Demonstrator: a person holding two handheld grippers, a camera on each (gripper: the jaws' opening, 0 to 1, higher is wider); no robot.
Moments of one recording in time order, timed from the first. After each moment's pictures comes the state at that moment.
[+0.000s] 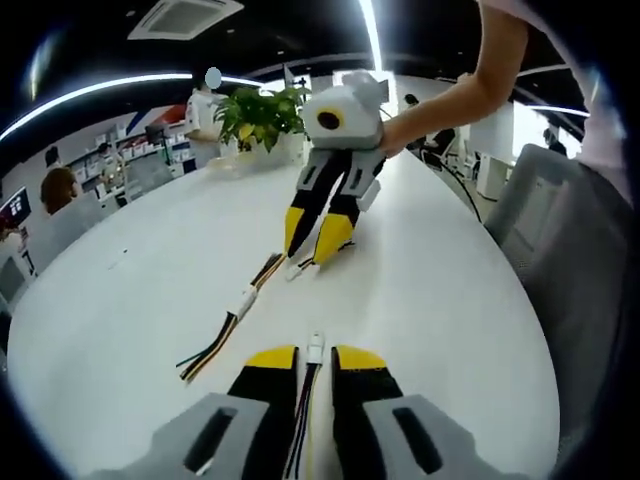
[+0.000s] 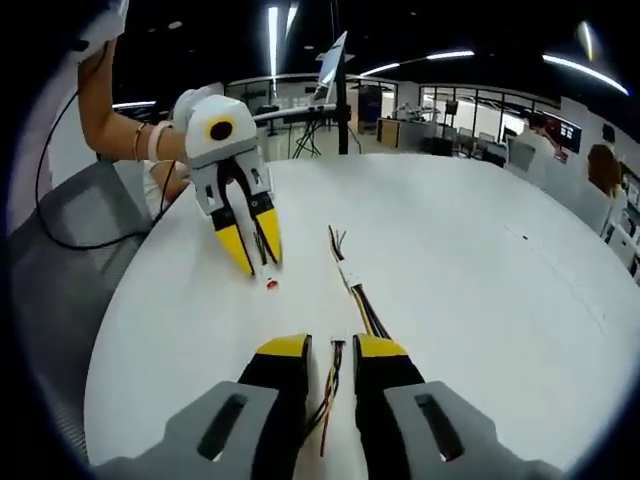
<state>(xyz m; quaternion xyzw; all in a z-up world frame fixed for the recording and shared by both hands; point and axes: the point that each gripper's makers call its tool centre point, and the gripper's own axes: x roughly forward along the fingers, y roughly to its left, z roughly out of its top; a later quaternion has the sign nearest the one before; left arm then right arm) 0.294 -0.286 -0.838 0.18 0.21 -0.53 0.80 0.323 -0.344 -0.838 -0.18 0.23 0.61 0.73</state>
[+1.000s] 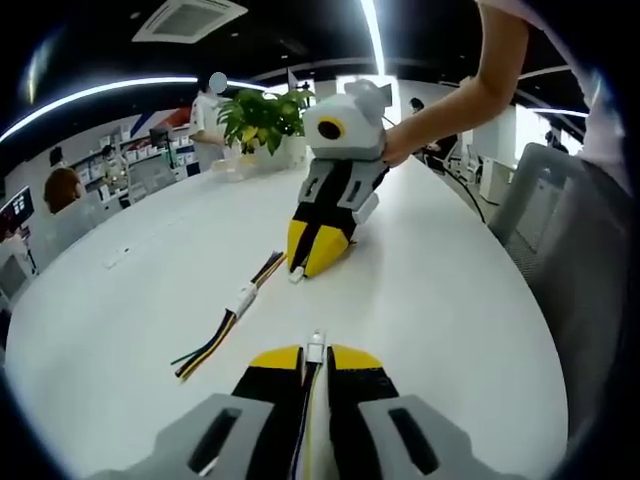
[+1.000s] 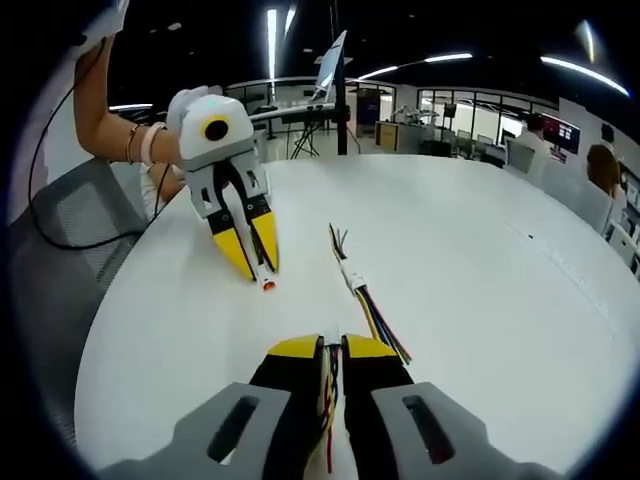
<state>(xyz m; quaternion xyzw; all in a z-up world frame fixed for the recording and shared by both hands) 0.292 -0.286 -0.842 0.18 0.19 -0.52 0.81 0.335 -0.340 -0.849 -0.18 0.23 0.62 0.73</state>
